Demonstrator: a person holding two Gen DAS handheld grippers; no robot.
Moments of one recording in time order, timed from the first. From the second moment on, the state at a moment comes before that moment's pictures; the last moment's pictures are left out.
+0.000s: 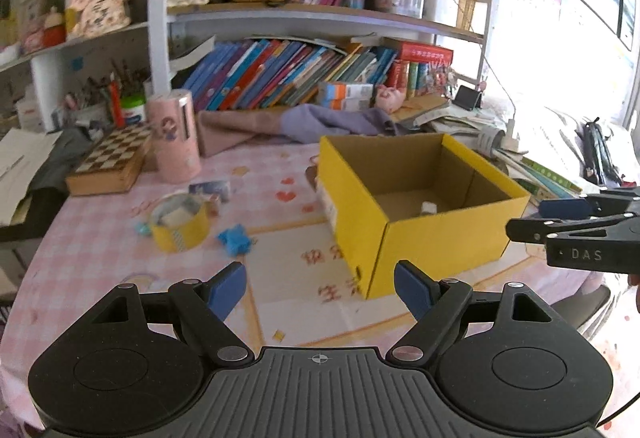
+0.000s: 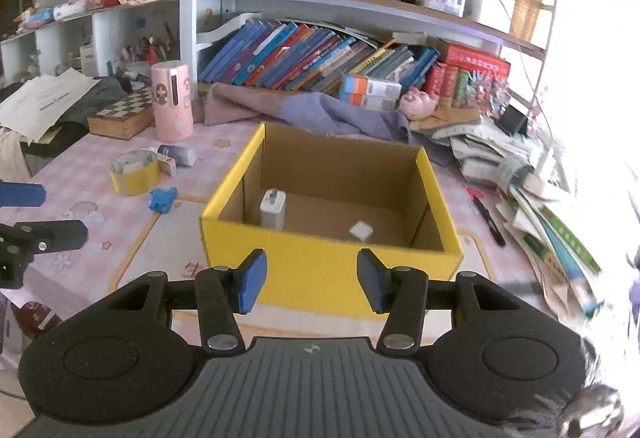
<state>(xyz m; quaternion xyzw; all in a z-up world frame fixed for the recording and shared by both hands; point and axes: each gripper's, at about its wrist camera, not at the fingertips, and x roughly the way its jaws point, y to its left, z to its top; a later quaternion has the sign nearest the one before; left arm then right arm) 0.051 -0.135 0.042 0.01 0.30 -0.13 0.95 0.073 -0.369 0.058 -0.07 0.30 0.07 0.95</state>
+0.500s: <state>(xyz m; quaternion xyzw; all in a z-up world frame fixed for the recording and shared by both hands) 0.014 -0.102 0.020 0.03 0.31 -0.10 0.95 0.021 -0.329 0.024 -0.05 0.32 0.03 0.95</state>
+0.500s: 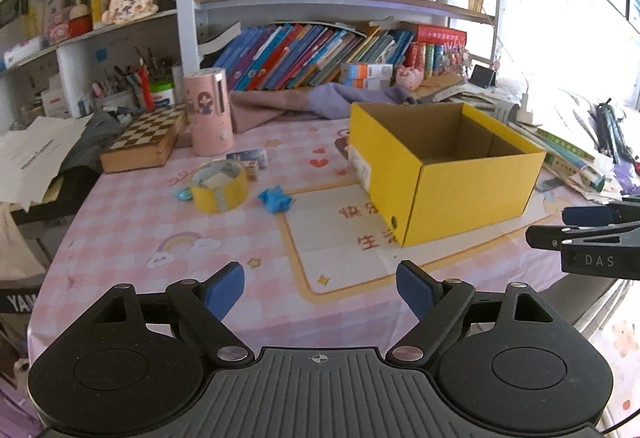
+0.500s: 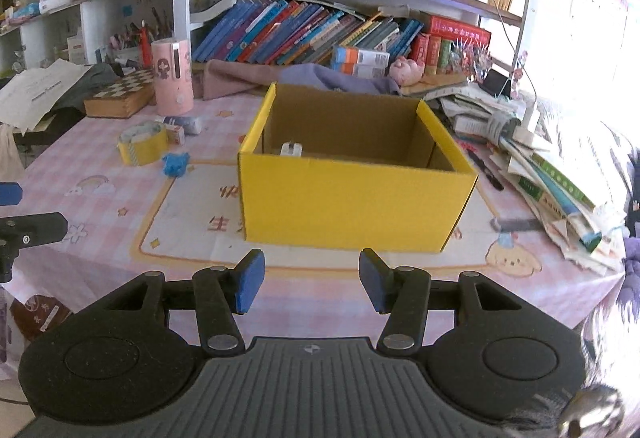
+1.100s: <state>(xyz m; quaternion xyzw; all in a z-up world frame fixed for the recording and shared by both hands) -0.010 -0.074 0.002 0.02 0.33 -0.07 0.94 0.002 -0.287 0.002 -0.03 0.34 0.05 0.94</state>
